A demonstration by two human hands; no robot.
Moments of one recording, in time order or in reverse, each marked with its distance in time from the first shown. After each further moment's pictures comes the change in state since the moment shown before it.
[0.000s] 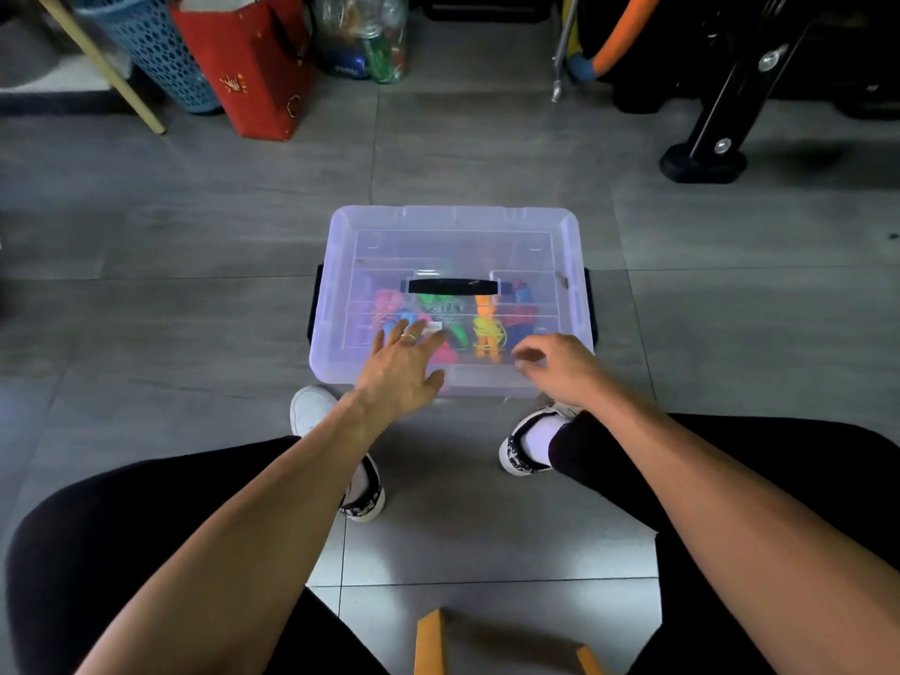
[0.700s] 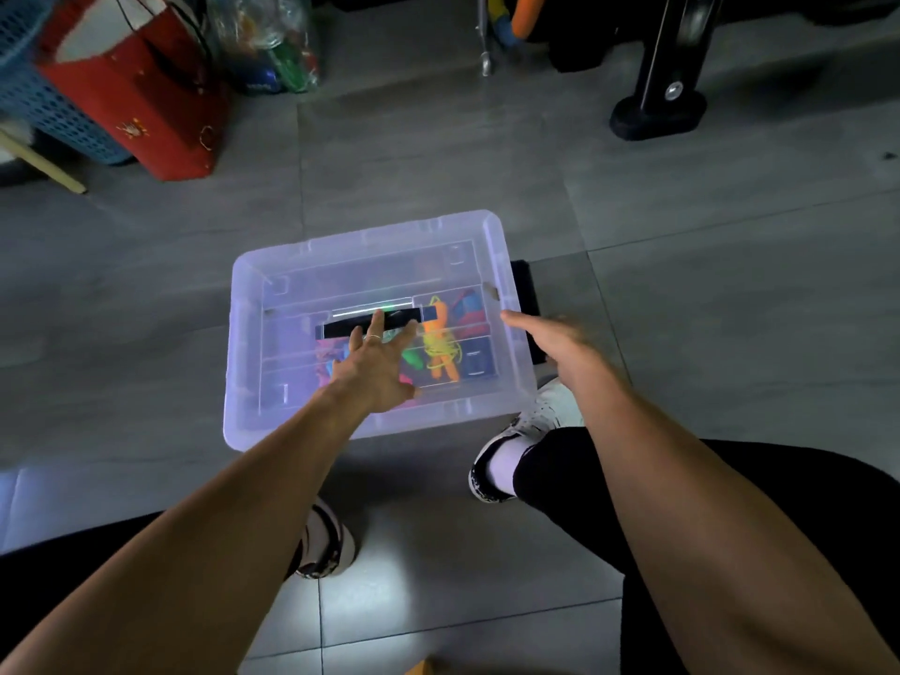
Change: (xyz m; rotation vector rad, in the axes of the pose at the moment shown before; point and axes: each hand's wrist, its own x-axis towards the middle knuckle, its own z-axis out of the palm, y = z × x) left_hand 0.099 0.059 -0.009 0.067 -0.276 -0.175; right_hand 0.067 0.092 -0.042 0.879 0.153 0.717
